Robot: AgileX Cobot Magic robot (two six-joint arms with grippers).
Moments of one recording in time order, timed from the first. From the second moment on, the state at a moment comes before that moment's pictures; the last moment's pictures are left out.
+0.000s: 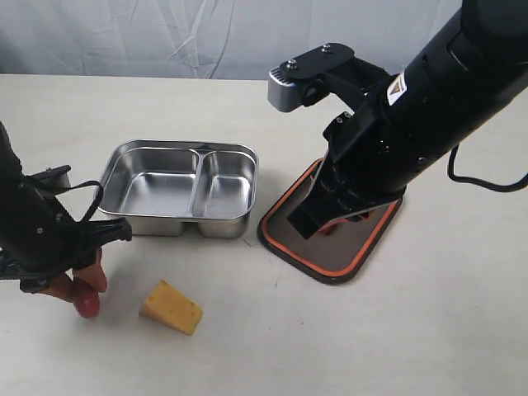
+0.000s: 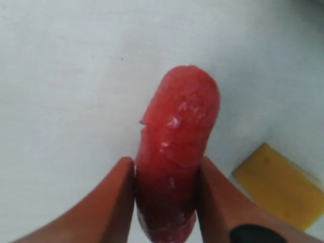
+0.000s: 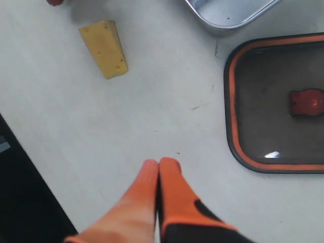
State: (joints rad) left arm -0.23 1.64 -0.74 -0.33 0.74 -0.26; right arm 0.77 1.44 -1.12 0.35 1.00 -0.38
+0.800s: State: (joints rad) left arm -0.23 1.63 -1.22 -0.18 0.86 -0.22; right arm 0.77 1.44 -1.12 0.33 1.00 -0.38
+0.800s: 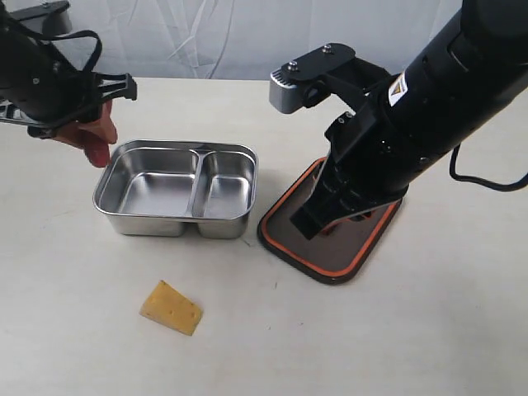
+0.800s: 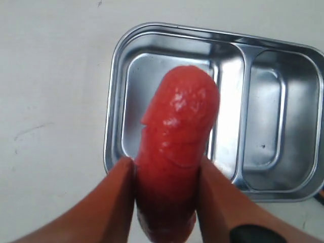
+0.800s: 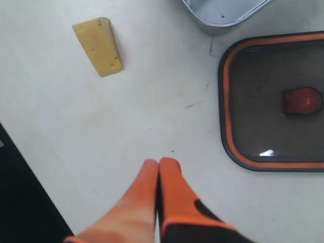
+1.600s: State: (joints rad) left arm -0.23 2.04 -1.50 -0.20 1.08 -0.14; right arm 0.77 1.44 -1.12 0.33 1.00 -0.37
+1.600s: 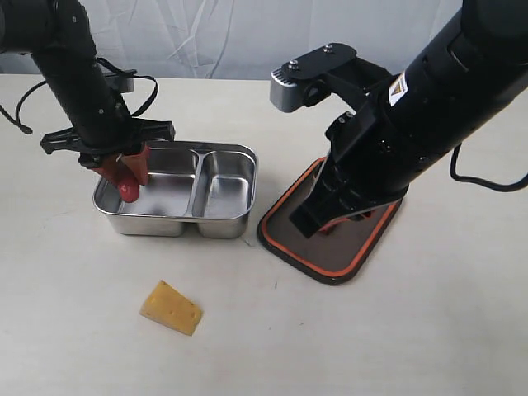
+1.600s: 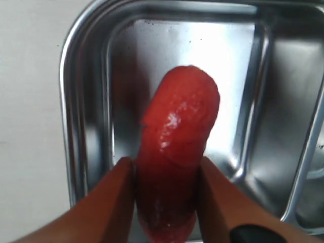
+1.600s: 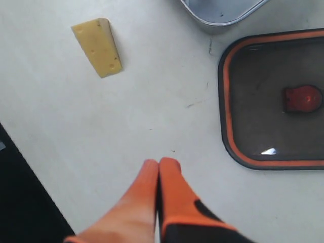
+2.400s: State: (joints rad) left arm -0.23 2.04 -1.51 -0.26 1.11 -0.05; right arm 0.77 1.44 -1.12 0.29 0.98 -0.36
